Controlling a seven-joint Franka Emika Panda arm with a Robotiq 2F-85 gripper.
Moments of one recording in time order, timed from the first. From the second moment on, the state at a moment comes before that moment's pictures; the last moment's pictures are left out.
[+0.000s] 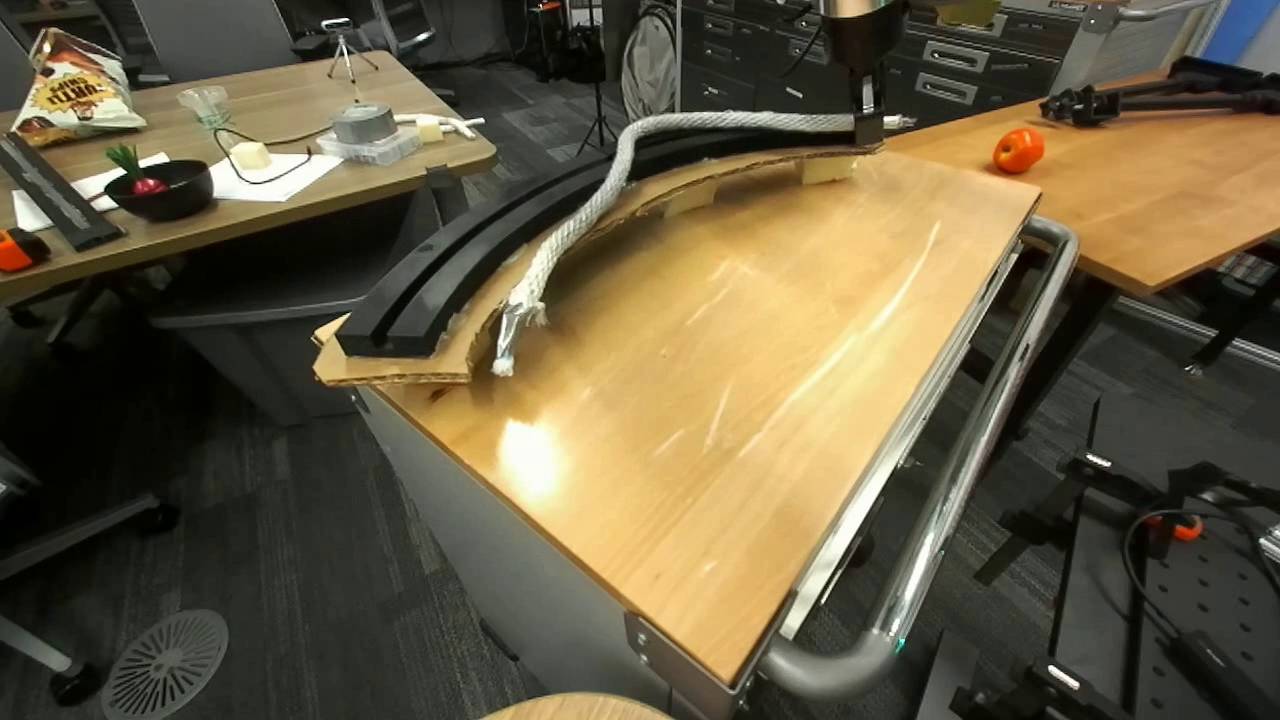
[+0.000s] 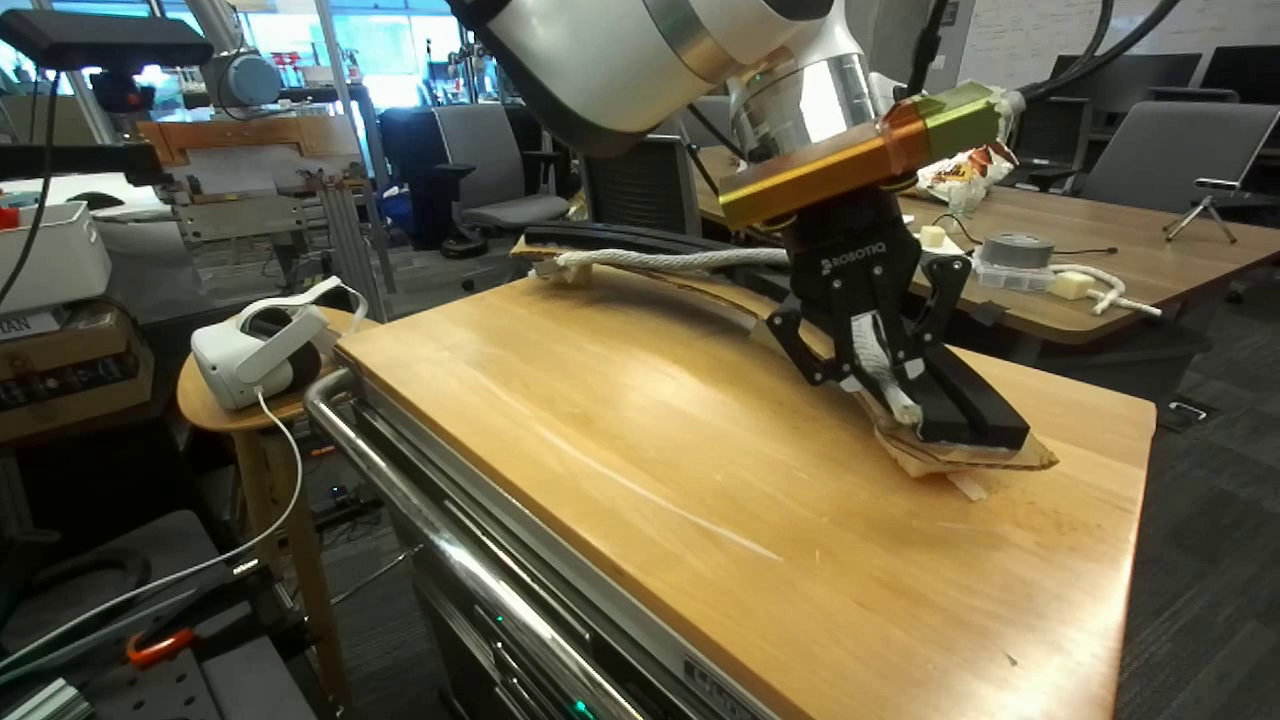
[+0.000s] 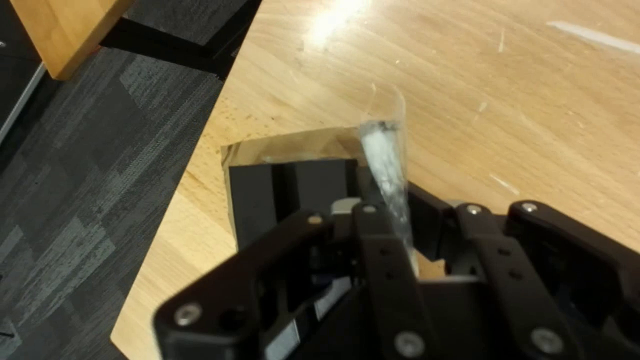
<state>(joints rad) -0.13 0.25 -0.16 -2.03 -0.67 2.25 -0.33</state>
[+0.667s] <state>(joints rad) -0.13 0.21 -0.17 -1.99 -0.74 2.27 -0.30</state>
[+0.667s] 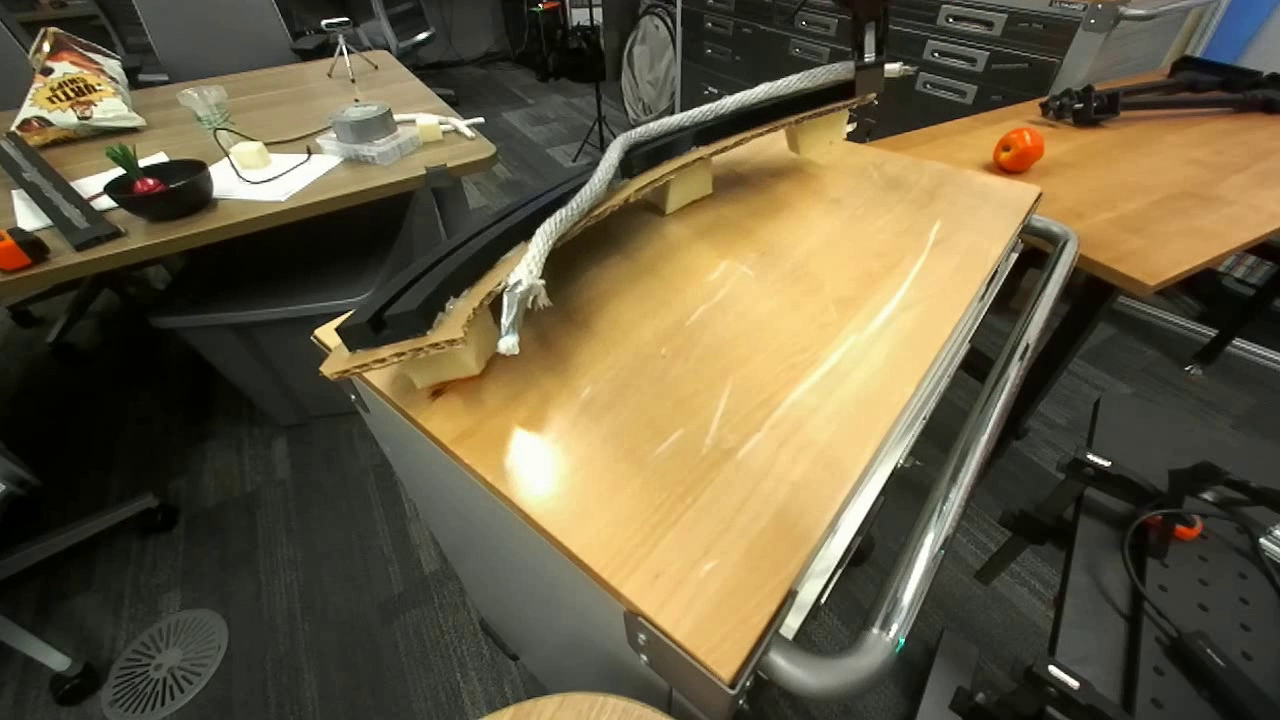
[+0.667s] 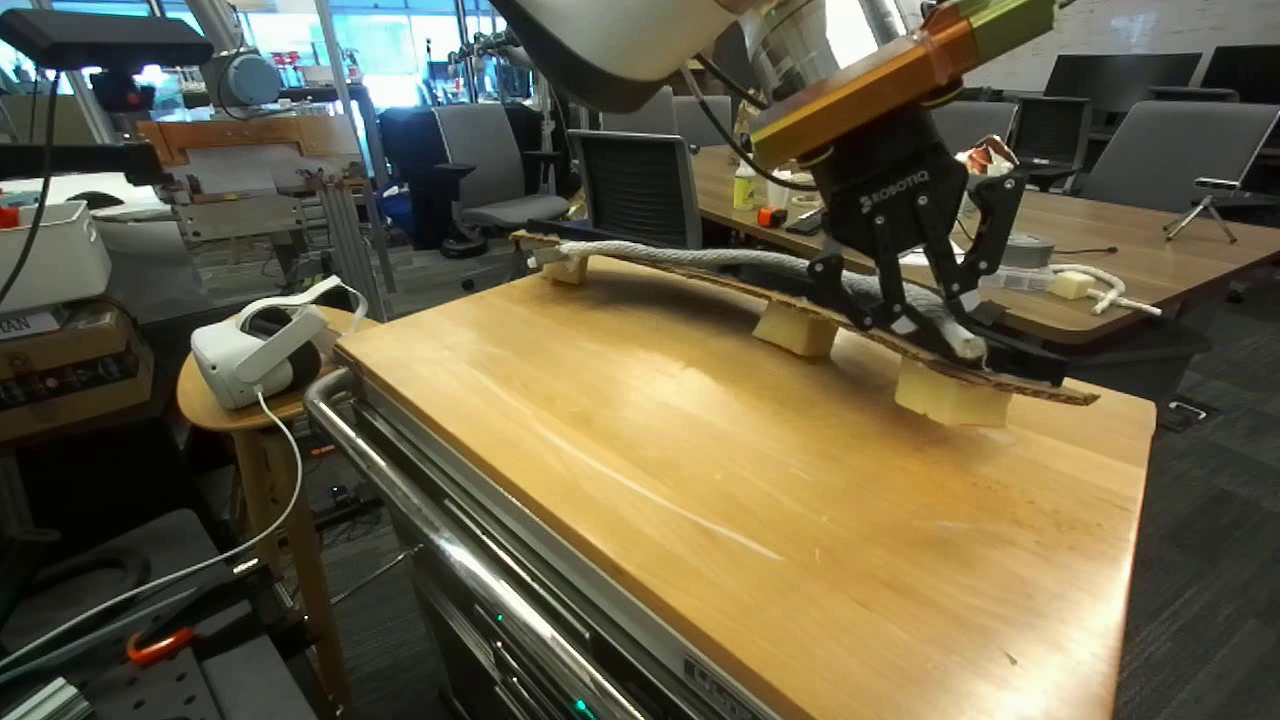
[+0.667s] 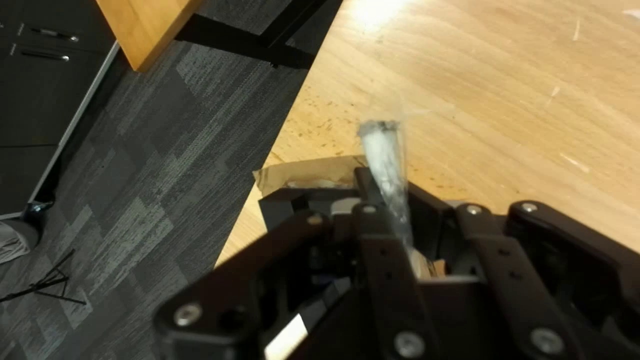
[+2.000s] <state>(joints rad) -0.18 0.34 -0.14 -1.88 -0.63 2.26 -0.51</state>
